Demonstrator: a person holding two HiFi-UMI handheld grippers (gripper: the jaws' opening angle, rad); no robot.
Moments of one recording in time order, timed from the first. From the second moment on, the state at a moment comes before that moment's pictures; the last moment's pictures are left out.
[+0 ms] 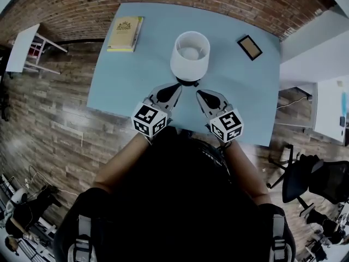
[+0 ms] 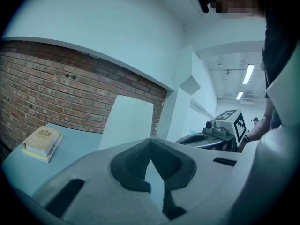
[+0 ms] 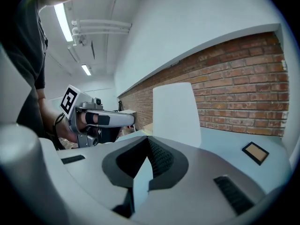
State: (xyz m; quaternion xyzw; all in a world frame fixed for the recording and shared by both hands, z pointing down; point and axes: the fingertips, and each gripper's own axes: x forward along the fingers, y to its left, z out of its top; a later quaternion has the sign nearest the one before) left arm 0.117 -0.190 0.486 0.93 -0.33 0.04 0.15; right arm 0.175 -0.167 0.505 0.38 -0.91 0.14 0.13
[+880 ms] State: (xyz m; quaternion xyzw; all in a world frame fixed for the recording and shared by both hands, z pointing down) left arm 0.040 -0.138 0.460 0.96 -0.25 0.04 0.11; right arm 0.110 -0.127 0.446 0.44 -0.89 0.10 0.11
